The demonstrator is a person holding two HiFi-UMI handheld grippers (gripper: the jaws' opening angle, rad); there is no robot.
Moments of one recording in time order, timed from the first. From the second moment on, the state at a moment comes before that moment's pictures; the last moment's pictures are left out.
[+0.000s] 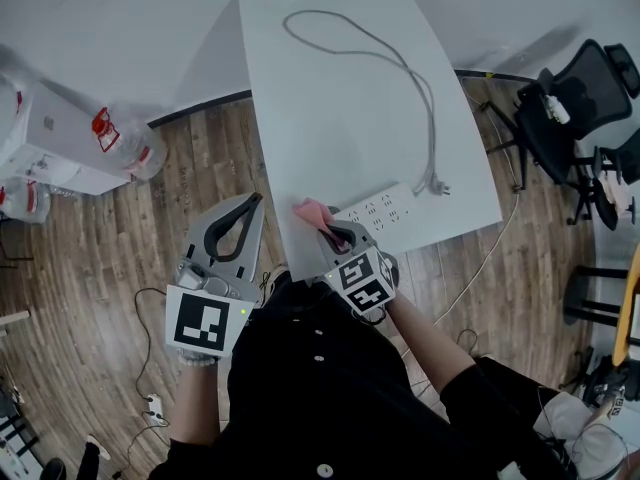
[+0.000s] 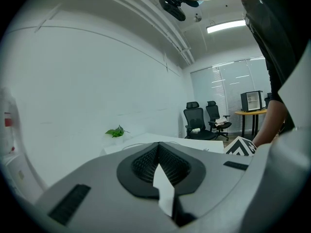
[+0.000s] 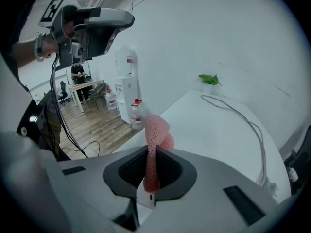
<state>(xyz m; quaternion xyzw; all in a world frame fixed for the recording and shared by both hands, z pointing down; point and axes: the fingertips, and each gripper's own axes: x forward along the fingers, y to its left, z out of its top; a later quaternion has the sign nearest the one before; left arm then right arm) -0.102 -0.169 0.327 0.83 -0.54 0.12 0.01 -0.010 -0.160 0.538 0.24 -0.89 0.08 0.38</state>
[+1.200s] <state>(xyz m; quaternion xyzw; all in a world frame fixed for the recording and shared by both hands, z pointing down) -0.053 -0.185 0.307 0.87 -0.47 0.11 -0.02 0.099 -0.209 0.368 0.48 -0.86 0.04 0.19</state>
